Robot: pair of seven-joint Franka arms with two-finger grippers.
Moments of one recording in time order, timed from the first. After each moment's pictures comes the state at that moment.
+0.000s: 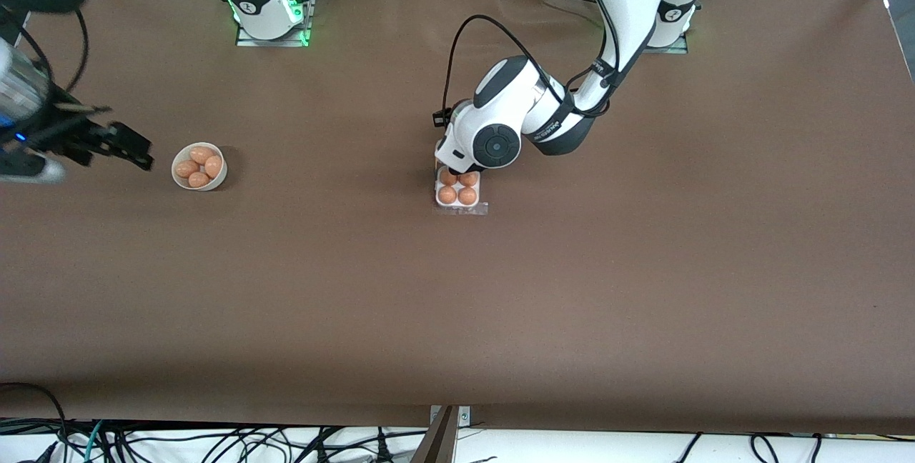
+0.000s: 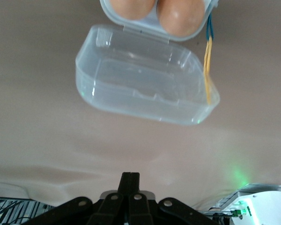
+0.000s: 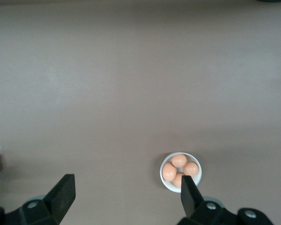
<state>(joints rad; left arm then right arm) -0.52 0.68 -0.27 -1.45 -0.45 1.74 -0.86 0.08 0.05 -0.06 -1.60 -0.01 1.72 0.12</state>
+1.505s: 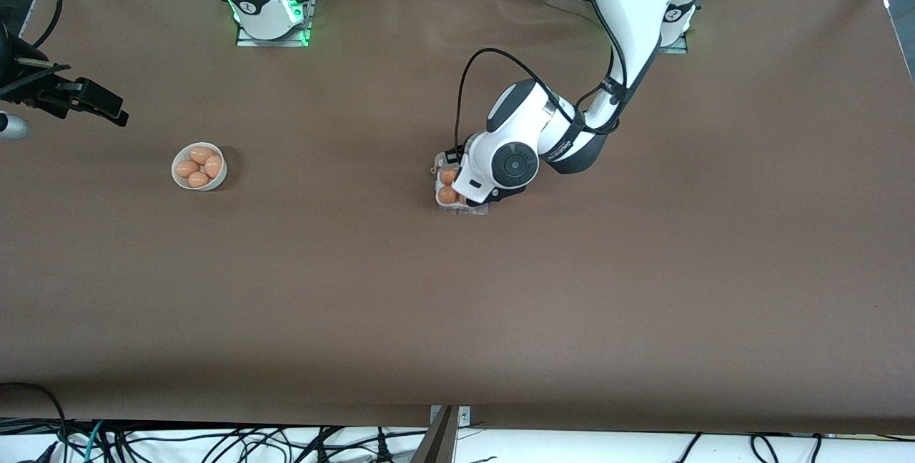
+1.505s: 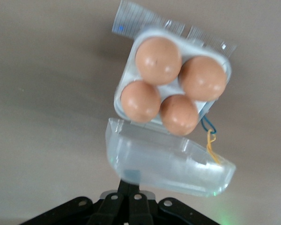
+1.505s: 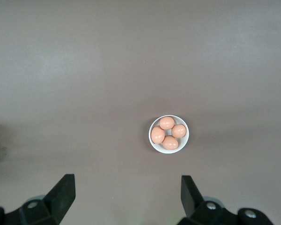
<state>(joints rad) -0.53 0.72 -0.19 -1.43 -0.39 1.88 -0.86 0.02 -0.02 -0.03 -1.64 0.00 1.58 0.12</state>
